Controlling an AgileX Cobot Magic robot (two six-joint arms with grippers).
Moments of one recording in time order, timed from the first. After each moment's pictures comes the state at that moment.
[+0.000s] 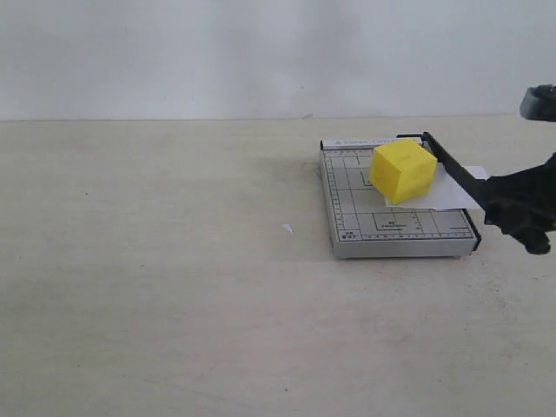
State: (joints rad) left arm 0.12 0.00 0.00 -0.20 0.37 0.13; right arm -0.01 1.52 -0.84 0.39 0.58 -0.36
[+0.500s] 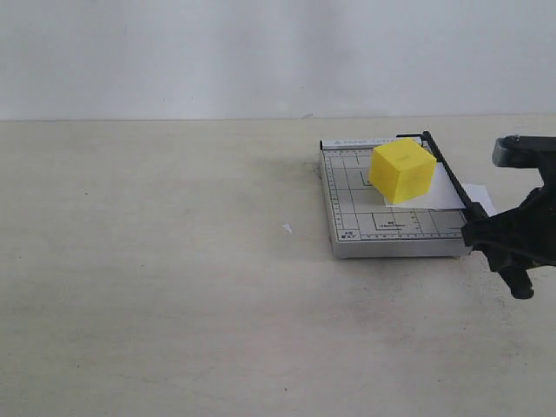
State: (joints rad) left arm 0.12 0.00 0.00 -0.15 0.37 0.05; right arm 0.03 1.66 -0.80 0.36 0.48 -0.36
